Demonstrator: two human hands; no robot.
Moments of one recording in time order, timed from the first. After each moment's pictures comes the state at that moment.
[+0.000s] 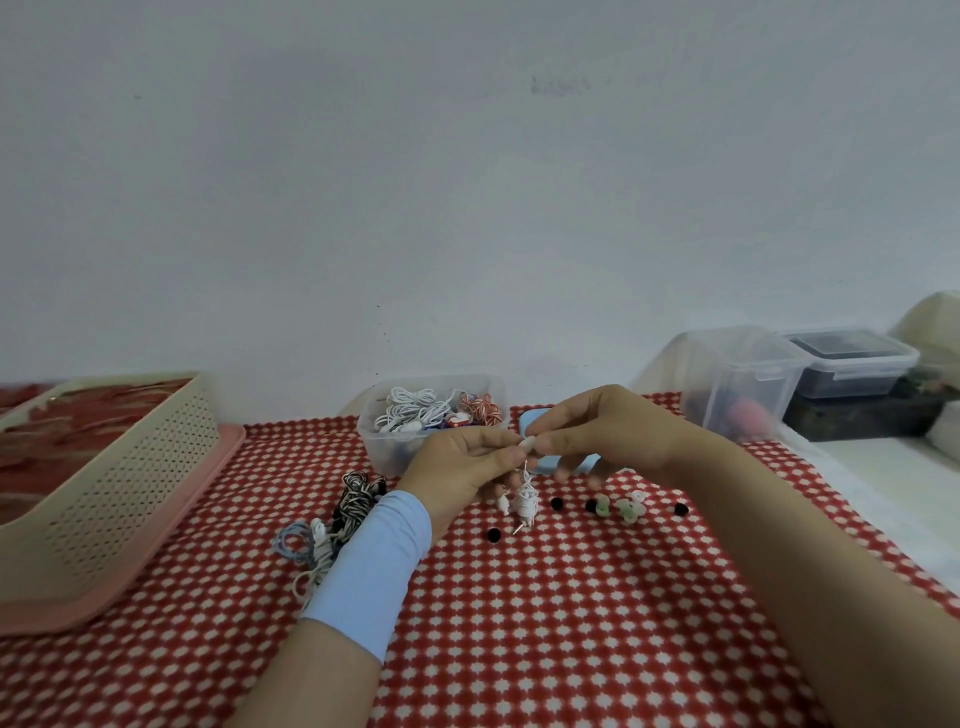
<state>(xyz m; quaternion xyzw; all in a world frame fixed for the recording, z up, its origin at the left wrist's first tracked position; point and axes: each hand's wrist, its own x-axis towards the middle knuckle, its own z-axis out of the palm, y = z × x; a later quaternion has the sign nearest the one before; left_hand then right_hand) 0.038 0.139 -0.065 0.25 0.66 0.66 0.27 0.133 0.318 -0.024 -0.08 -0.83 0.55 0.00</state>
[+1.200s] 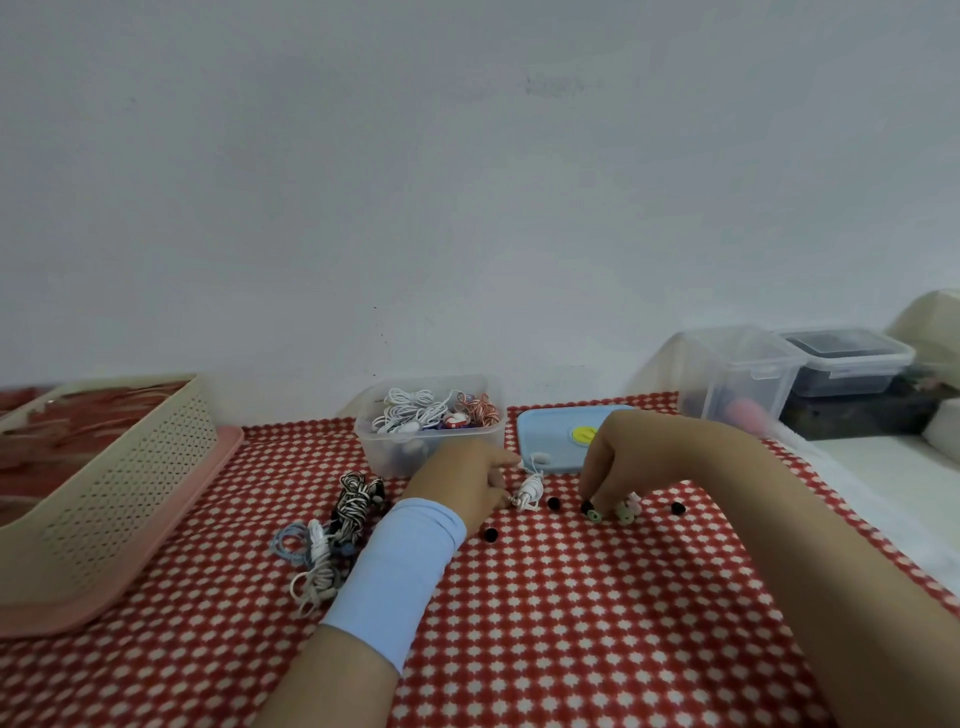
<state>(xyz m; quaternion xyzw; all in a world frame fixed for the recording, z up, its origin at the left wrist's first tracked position) 0.038 0.145 -0.065 0.39 0.89 0.23 0.10 0.131 0.345 -0.032 -0.12 -0.96 0.22 -0.14</state>
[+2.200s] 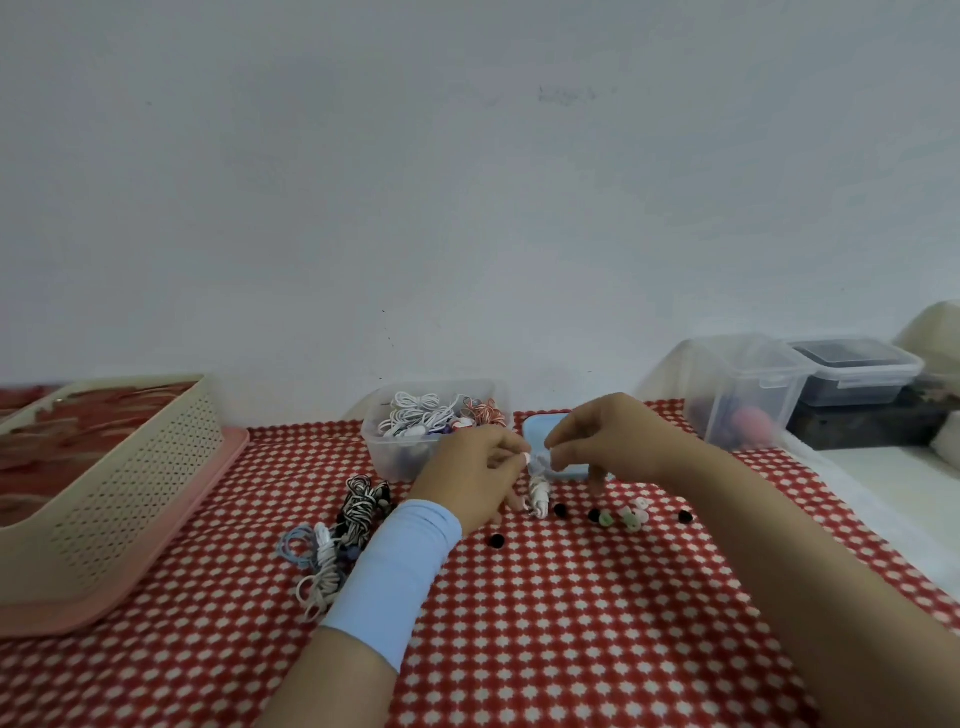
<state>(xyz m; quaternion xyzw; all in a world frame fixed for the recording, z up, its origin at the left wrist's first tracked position) 0.042 0.145 -0.063 0.34 0.82 0.45 0.10 0.123 0.321 -0.033 -0.14 -0.89 0.44 0.06</state>
